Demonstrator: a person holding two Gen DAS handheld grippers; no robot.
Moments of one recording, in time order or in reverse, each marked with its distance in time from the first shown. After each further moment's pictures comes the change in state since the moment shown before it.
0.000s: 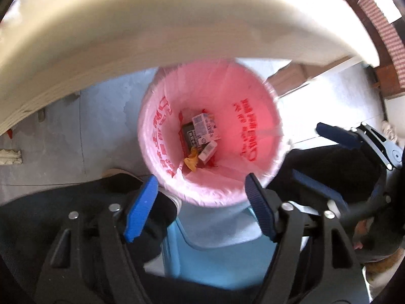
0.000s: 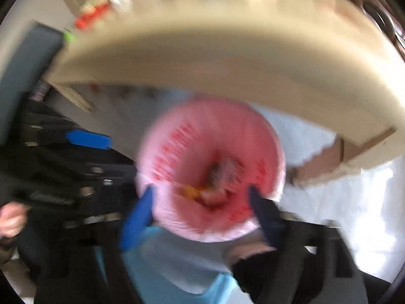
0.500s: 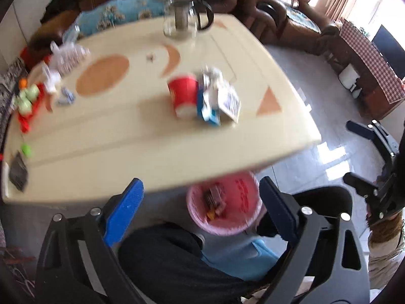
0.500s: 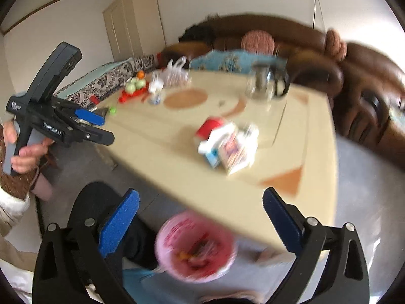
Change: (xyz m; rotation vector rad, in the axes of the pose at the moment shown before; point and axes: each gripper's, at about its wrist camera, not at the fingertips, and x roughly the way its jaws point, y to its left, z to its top) left arm -0.280 -0.008 0.069 0.063 -0.320 0.098; right arm -0.236 -0.001 0.113 -0.215 -0.376 -0.017
